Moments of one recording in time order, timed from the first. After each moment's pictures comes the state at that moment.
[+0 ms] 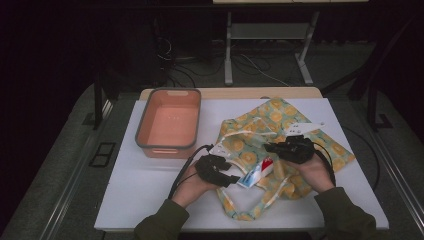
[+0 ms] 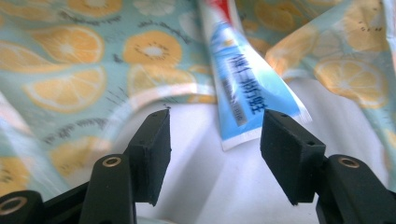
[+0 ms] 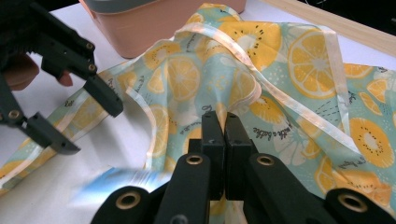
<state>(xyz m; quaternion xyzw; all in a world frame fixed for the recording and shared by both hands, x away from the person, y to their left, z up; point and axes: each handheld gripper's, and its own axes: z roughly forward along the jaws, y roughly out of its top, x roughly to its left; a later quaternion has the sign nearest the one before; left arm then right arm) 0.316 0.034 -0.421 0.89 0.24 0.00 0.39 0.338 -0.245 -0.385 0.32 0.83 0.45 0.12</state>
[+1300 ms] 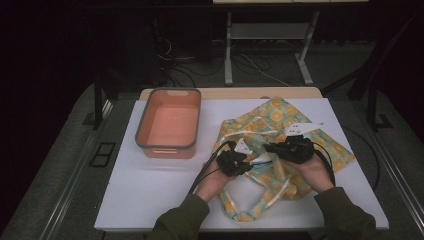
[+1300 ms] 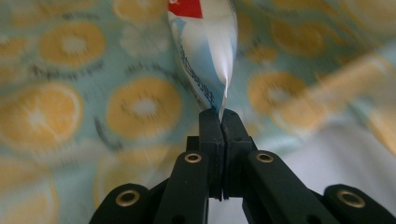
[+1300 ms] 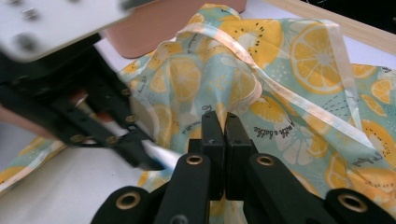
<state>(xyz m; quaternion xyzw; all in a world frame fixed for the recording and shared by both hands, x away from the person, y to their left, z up) 0.348 -0.027 -0.433 0.90 0.22 0.04 0.38 0.338 -0.245 -0.385 0.32 0.83 0.45 0.12</state>
